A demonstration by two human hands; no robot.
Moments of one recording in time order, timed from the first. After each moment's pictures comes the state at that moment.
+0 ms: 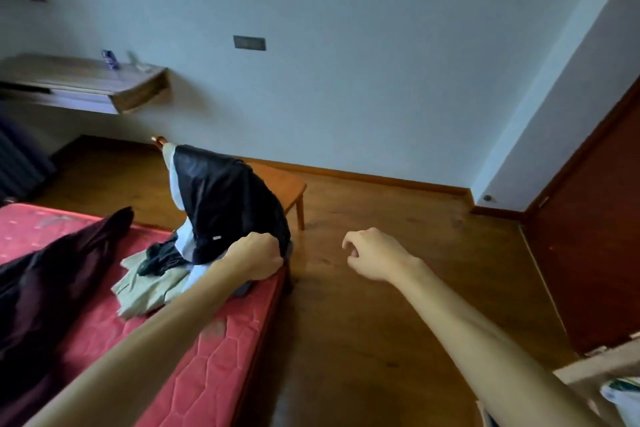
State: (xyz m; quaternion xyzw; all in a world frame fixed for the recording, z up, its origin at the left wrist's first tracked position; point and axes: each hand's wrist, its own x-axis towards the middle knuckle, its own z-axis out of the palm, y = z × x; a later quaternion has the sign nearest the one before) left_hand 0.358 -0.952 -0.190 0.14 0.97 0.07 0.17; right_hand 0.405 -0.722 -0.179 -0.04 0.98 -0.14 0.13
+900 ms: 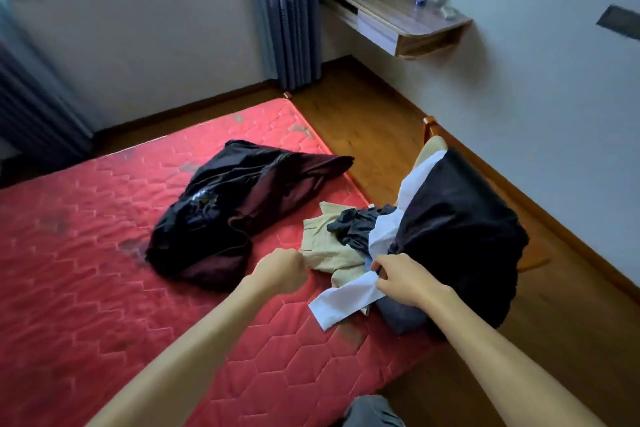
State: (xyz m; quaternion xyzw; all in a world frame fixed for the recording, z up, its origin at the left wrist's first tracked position) left_hand 0.281 -1.305 -0.285 -0.28 0.92 0.17 0.21; right_hand 0.133 -1.107 -0.295 -0.37 0.87 -0.06 0.31
